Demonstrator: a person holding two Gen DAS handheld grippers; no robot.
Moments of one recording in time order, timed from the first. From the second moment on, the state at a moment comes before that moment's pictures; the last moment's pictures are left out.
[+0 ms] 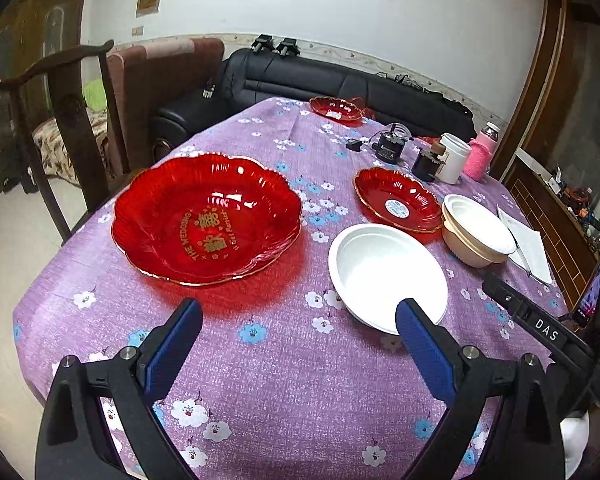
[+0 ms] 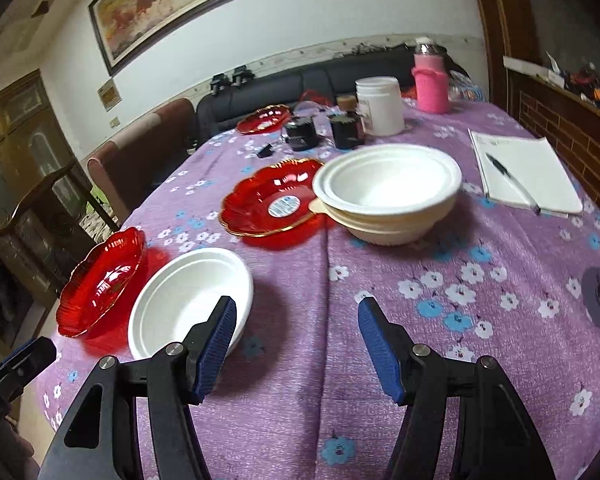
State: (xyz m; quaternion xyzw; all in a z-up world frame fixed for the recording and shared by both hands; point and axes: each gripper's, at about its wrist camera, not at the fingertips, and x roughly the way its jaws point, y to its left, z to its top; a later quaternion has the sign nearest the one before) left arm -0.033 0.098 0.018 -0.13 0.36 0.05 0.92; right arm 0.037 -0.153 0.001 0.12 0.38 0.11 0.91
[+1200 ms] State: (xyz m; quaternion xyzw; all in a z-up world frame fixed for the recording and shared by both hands) left arm 0.048 0.036 -0.016 -0.11 0.43 -0.04 0.89; right arm 0.074 -0.157 -0.043 0.19 0.49 0.16 0.83
